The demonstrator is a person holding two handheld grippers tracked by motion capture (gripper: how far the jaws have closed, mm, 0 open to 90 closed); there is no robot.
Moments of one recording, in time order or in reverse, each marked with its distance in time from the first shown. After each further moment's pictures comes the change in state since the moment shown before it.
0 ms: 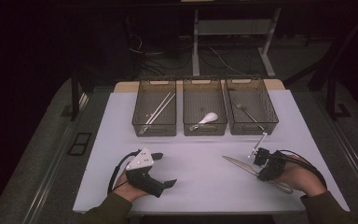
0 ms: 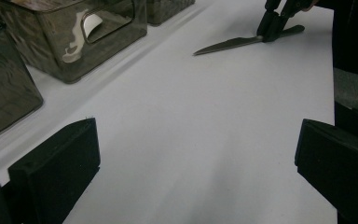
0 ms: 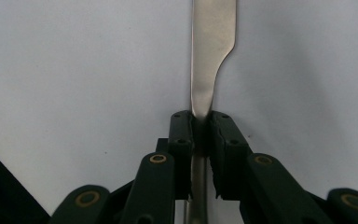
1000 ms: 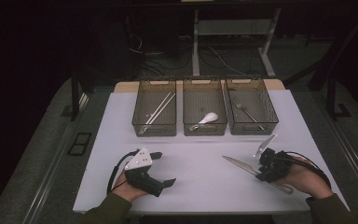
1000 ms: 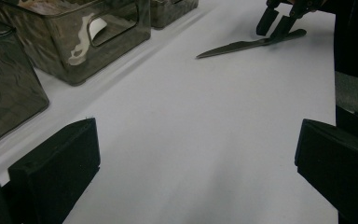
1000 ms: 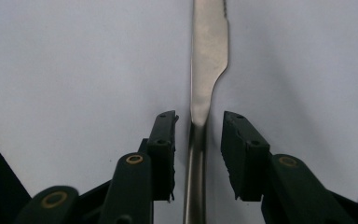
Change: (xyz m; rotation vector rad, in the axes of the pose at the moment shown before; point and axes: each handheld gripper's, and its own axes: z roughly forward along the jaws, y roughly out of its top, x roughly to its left) left arm 0.001 0.000 -0.003 -0.011 0.011 -0.001; right arm -0.001 -0.014 -0.006 -0.153 0.001 -0.013
